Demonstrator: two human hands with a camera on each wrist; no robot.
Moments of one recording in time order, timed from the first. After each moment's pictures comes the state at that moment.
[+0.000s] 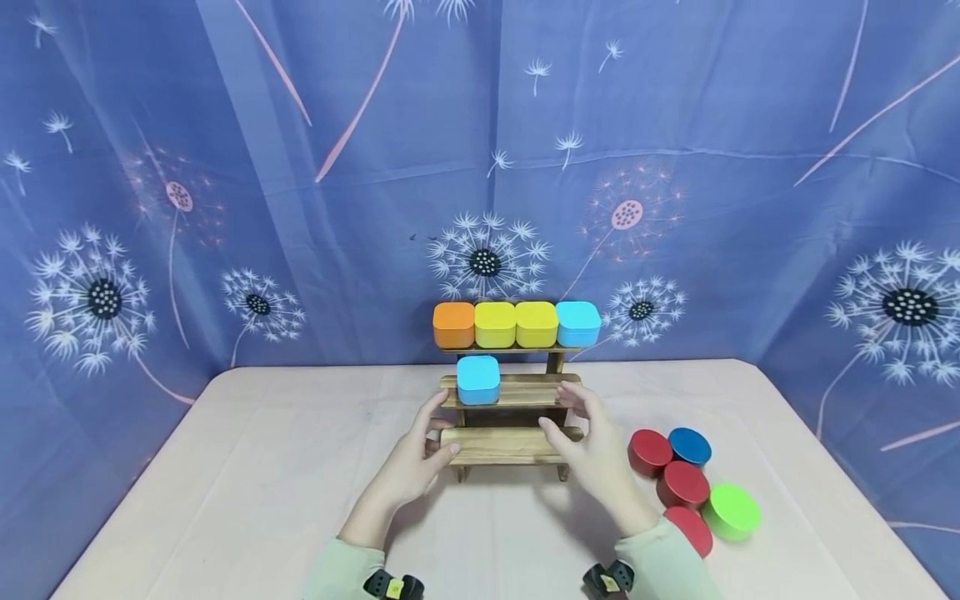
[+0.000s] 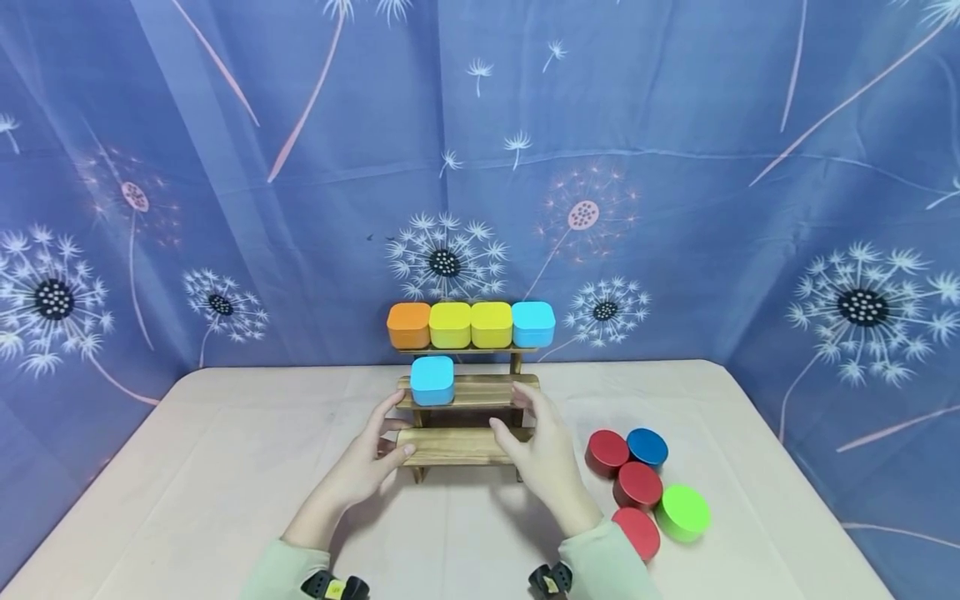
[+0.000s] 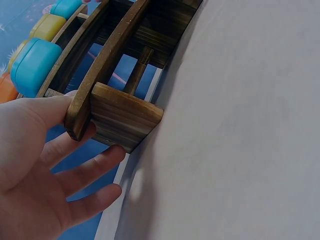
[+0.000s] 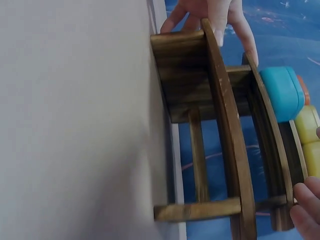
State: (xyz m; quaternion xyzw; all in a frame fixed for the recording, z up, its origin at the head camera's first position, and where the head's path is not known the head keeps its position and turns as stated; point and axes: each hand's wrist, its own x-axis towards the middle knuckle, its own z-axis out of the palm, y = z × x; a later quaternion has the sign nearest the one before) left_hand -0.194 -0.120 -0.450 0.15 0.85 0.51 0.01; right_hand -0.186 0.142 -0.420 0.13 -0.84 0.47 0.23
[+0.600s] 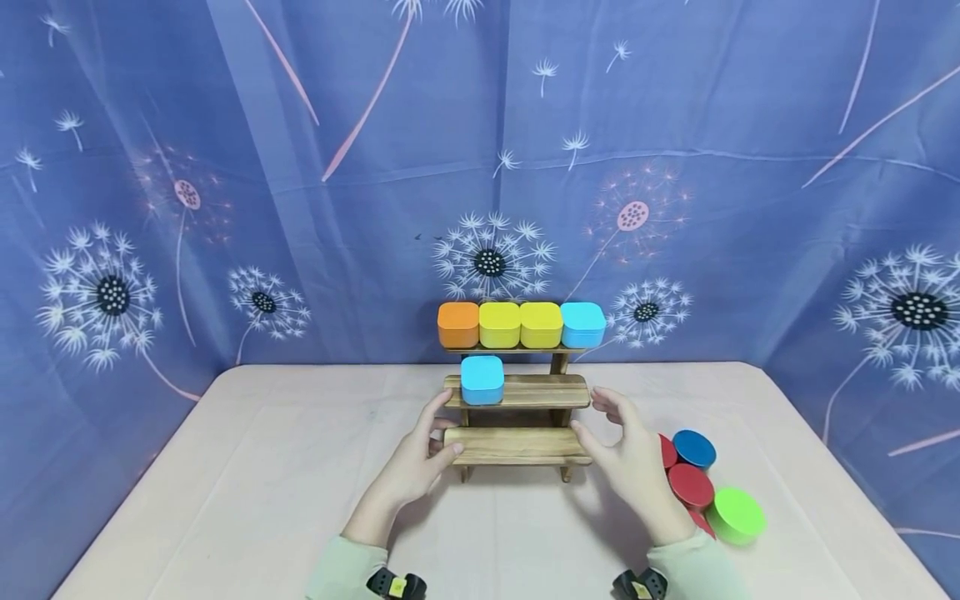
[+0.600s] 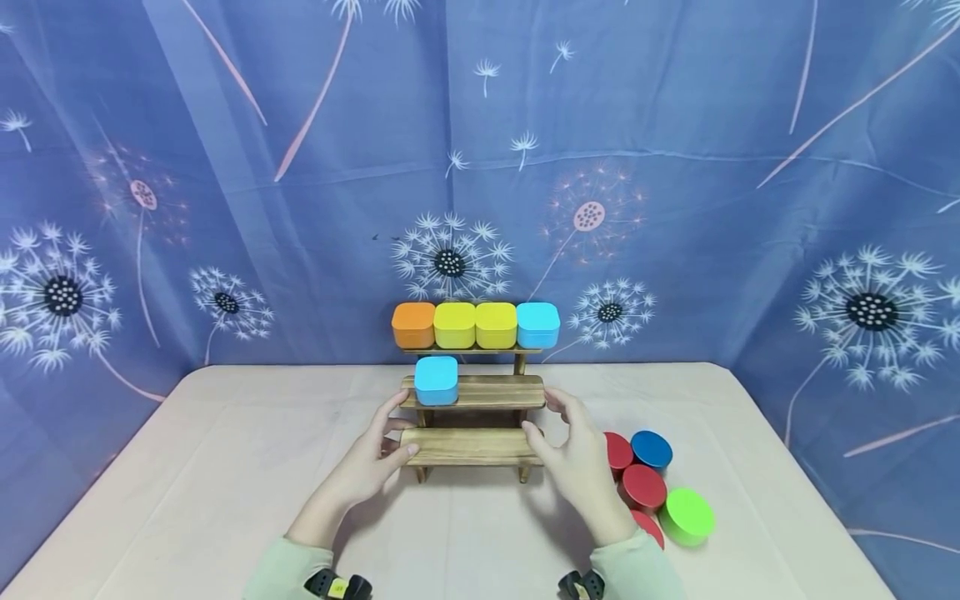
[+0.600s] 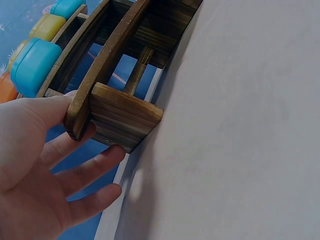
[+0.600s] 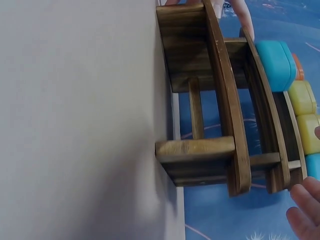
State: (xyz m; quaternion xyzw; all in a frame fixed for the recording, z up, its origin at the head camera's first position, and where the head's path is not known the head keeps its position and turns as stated) left_hand -0.195 -0.120 -0.454 0.15 0.85 0.51 0.00; right_hand -0.179 0.172 -0.419 0.10 -0.87 0.40 0.27
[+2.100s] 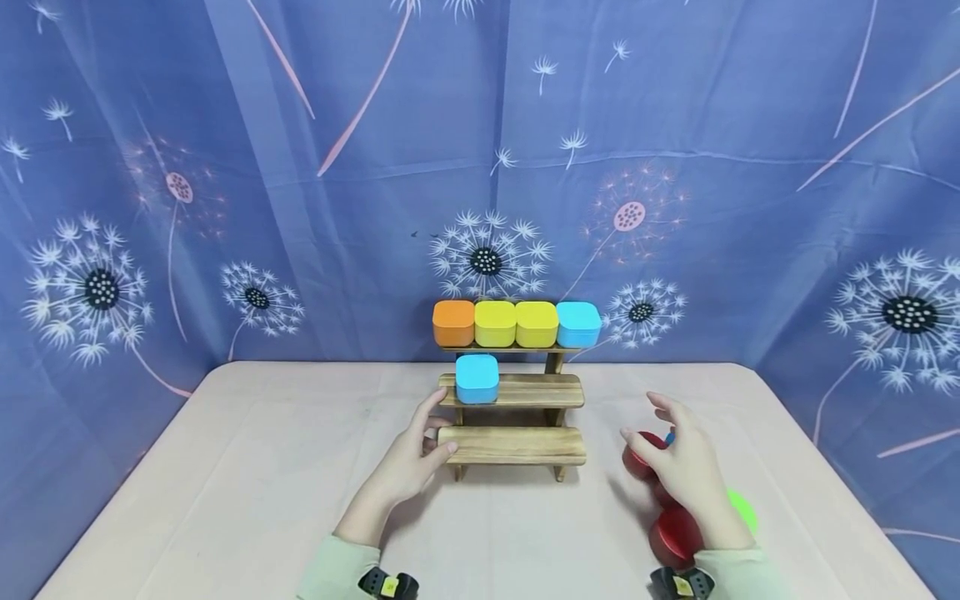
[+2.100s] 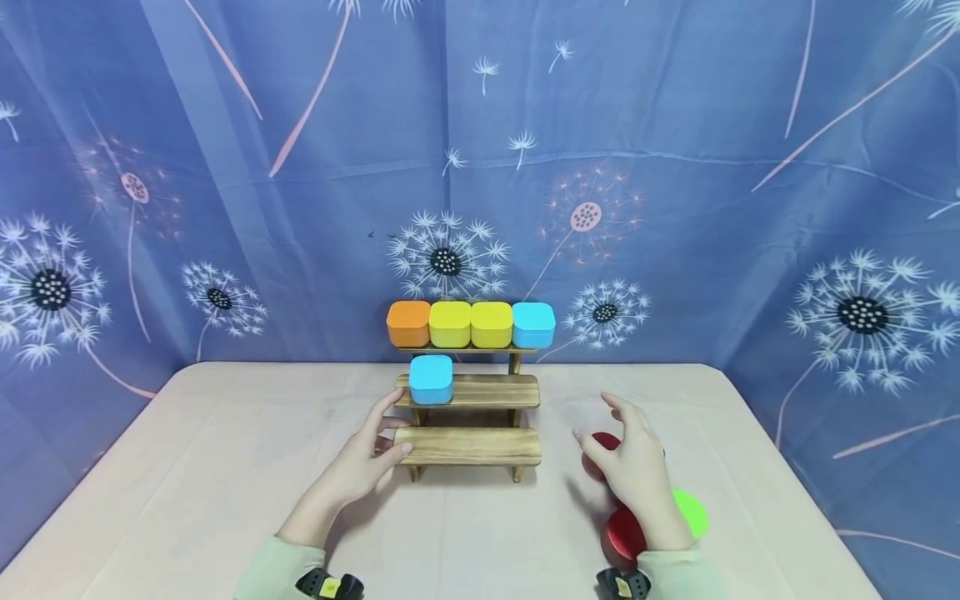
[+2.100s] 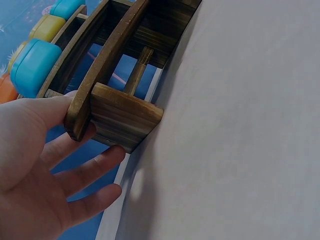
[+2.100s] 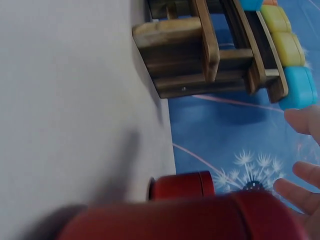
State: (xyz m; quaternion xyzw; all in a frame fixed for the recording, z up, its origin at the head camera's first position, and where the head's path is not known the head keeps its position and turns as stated) left_hand -0.194 -0.119 -0.452 0.14 0.85 0.50 0.01; right_hand -0.175 0.241 -0.416 0.02 -0.92 0.35 0.18
